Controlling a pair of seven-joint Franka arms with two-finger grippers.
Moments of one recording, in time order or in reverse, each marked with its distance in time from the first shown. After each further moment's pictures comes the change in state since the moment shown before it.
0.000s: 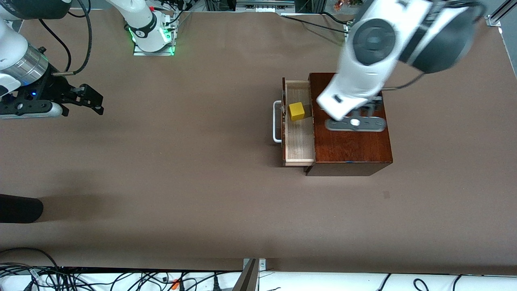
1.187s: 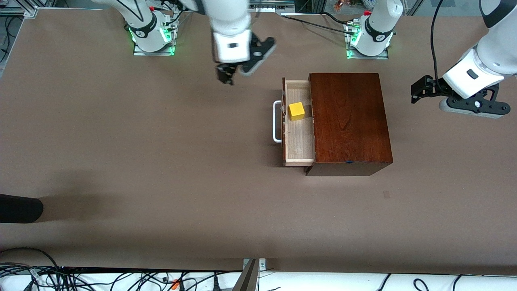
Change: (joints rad) left arm 0.100 -0.398 0.314 -0.480 -0.162 0.246 0.463; right arm 0.619 0.273 0.185 0.128 -0.072 0.083 -0.114
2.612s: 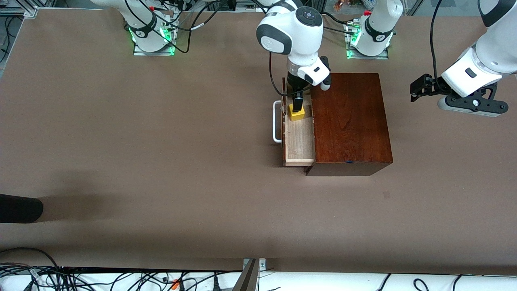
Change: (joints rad) left arm -0.005 0.000 0.003 -0.002 0.000 0.000 0.005; right arm 0.160 0.485 -0.013 0.363 -0.199 0.216 -0.388
